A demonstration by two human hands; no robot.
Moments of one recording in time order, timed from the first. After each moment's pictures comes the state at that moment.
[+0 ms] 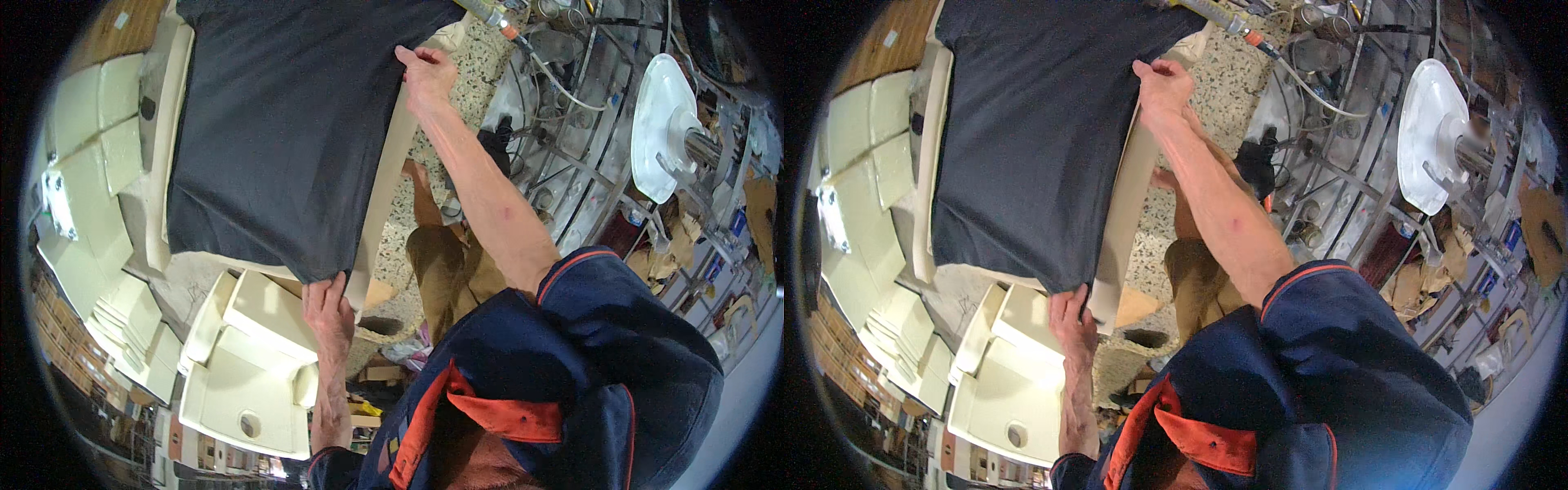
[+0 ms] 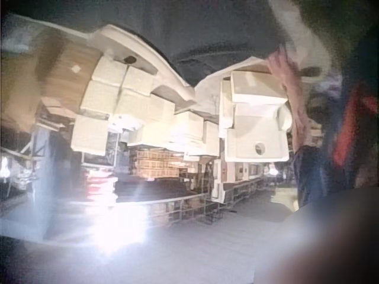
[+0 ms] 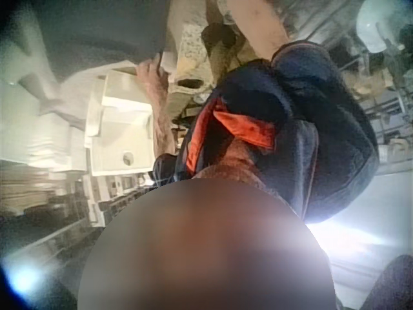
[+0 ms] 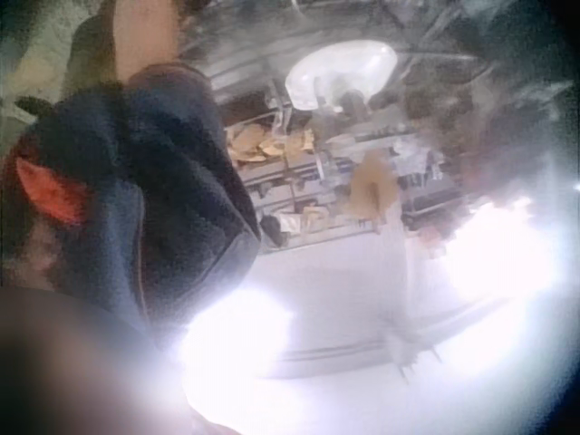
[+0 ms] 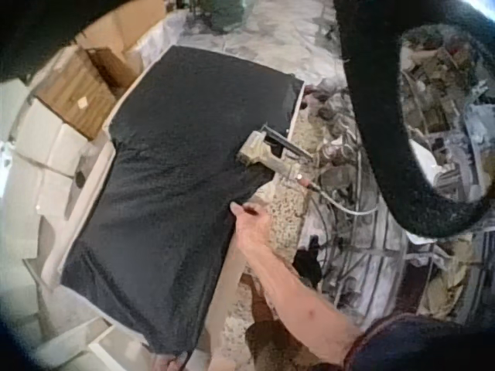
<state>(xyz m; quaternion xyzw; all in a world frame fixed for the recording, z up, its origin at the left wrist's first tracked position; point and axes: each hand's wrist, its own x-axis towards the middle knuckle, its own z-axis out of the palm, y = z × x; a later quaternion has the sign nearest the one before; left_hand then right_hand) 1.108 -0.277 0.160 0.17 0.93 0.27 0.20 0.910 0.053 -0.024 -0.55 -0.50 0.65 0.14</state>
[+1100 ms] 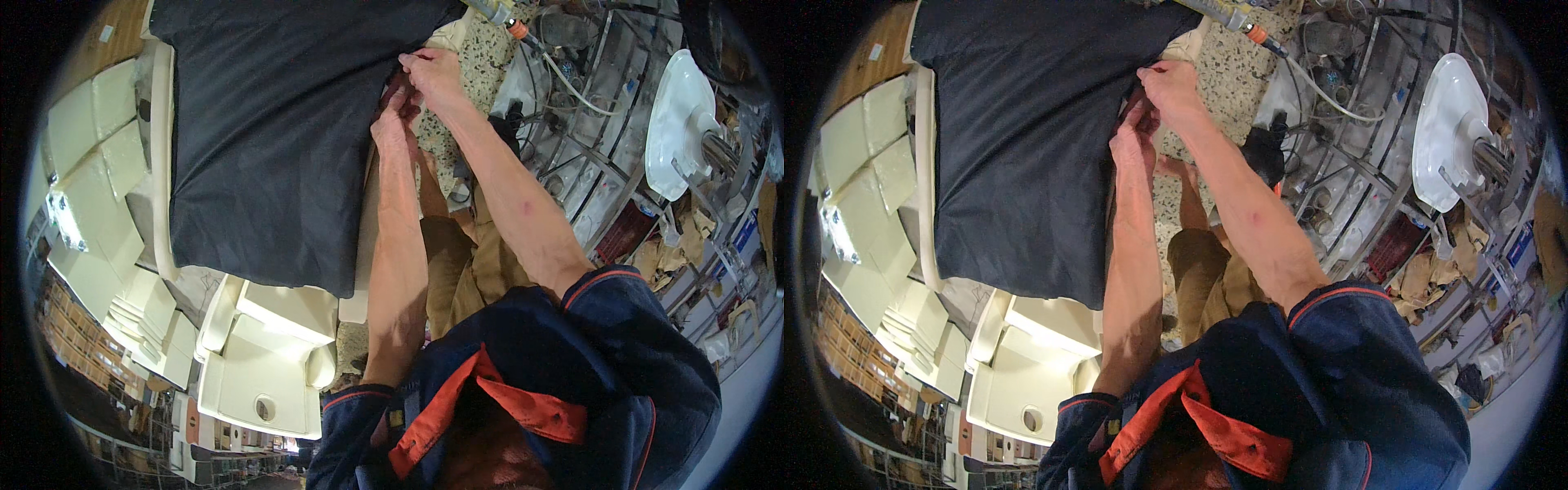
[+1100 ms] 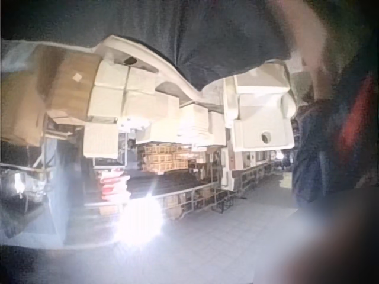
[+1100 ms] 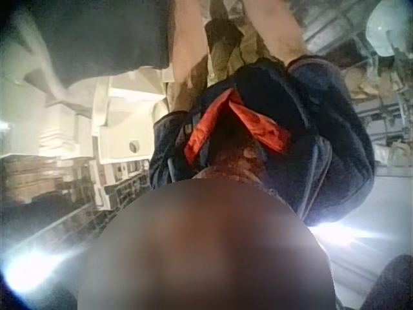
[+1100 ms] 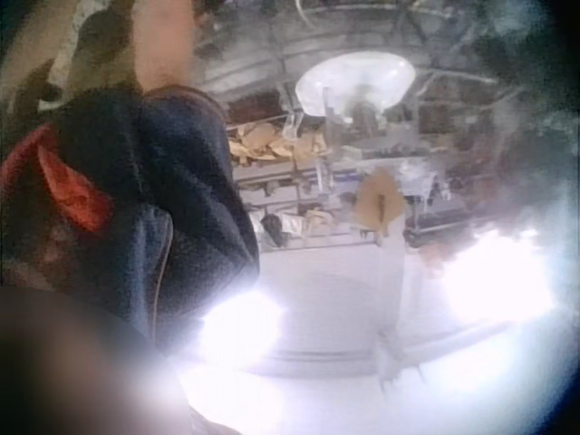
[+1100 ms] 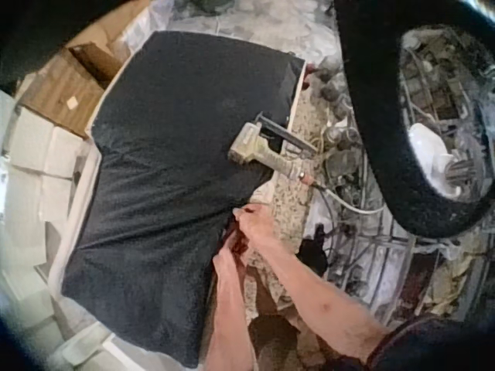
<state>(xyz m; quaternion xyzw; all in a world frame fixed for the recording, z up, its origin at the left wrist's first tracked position) 0.940 -0.001 -0.066 -0.40 0.44 0.76 0.26 0.906 0.105 -0.058 -0.52 -0.57 0.63 -0.07</state>
